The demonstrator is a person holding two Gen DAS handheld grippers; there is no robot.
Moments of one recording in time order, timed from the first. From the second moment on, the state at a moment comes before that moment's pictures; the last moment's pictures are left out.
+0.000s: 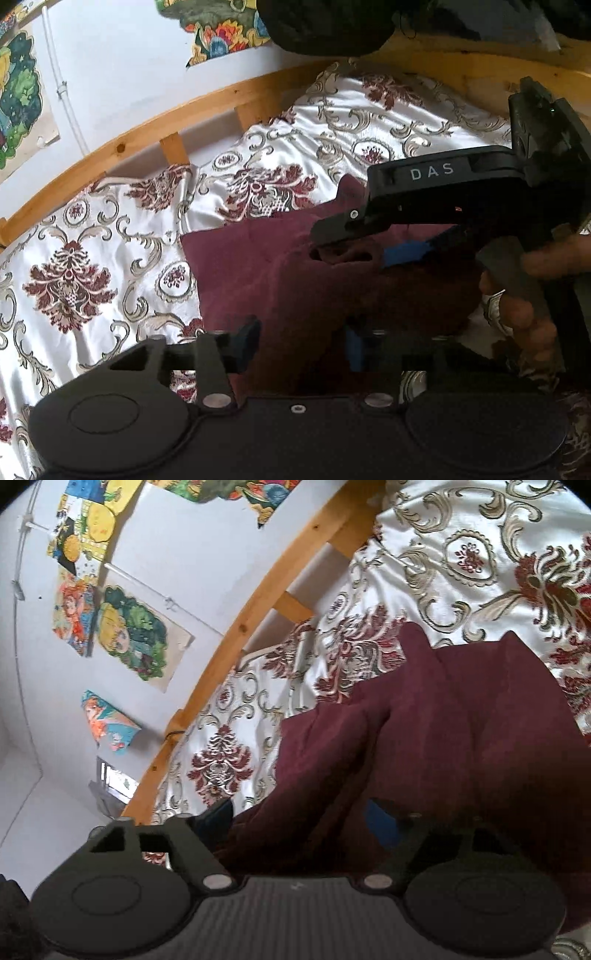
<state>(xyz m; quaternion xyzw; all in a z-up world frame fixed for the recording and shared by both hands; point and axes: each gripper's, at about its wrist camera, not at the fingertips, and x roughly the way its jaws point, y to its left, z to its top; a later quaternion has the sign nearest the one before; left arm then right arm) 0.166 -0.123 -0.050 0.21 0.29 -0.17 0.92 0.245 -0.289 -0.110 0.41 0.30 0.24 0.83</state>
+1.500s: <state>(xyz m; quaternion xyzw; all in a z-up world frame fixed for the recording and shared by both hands) 0.163 -0.208 -0.066 0.13 0.32 -0.28 0.90 0.210 -0.381 -0.088 0.36 0.32 0.10 0.87</state>
